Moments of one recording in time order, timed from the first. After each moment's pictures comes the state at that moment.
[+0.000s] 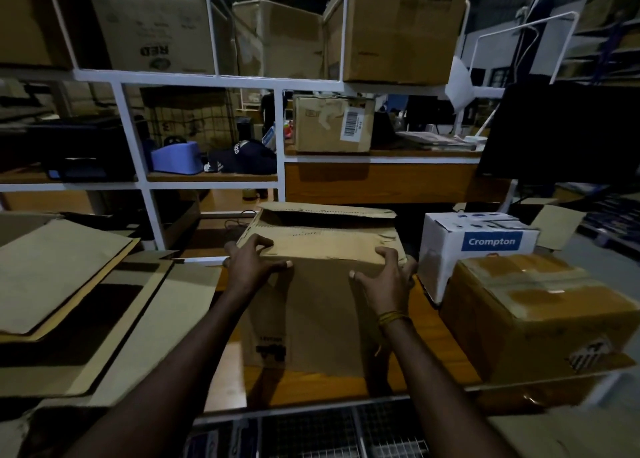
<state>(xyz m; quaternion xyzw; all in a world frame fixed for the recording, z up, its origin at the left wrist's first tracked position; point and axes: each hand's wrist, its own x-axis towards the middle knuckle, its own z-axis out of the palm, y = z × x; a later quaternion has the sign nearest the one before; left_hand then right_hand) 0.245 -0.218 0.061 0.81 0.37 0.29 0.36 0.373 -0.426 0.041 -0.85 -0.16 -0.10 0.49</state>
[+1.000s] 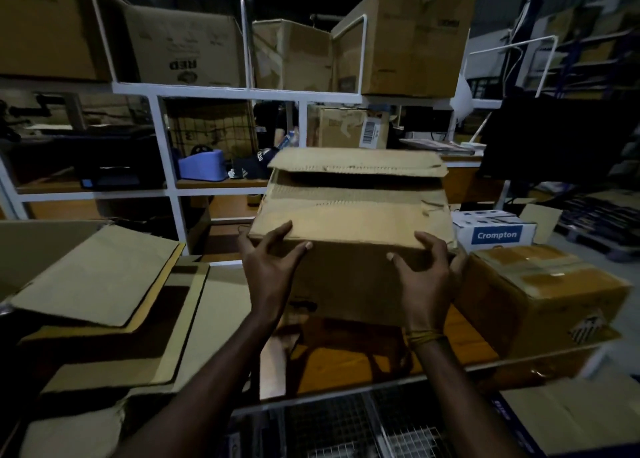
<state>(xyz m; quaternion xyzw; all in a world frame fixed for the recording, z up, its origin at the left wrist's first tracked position) 0.126 -0.224 0.089 0.71 0.17 0.52 0.44 0.237 -0.422 0.087 -0.72 -0.16 -0.31 0.60</state>
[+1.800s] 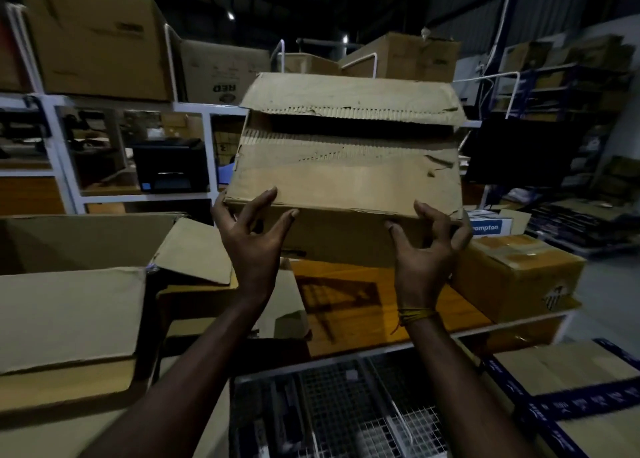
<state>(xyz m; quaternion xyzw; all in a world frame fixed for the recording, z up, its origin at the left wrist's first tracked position) -0.082 -0.191 0.148 0.63 0.02 0.65 0.42 0.023 -0.386 0.144 -0.61 -0.22 -0.44 0.62</state>
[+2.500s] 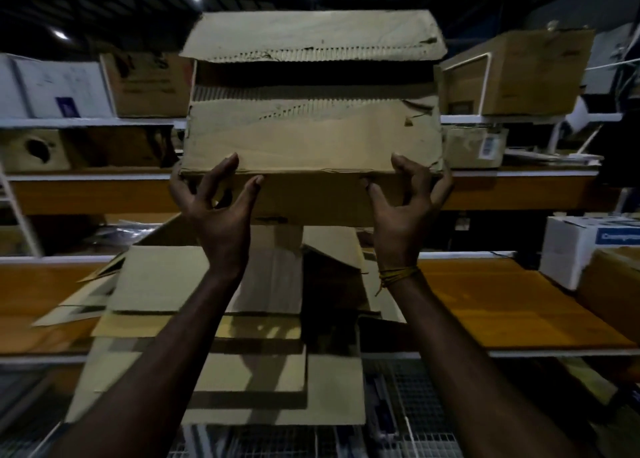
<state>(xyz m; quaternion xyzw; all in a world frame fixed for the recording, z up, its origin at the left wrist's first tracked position) -0.331 -0.055 0.206 0.60 0.08 0.74 0.29 -0.175 -0.212 0.209 -0.50 -0.34 -0.36 0.71</state>
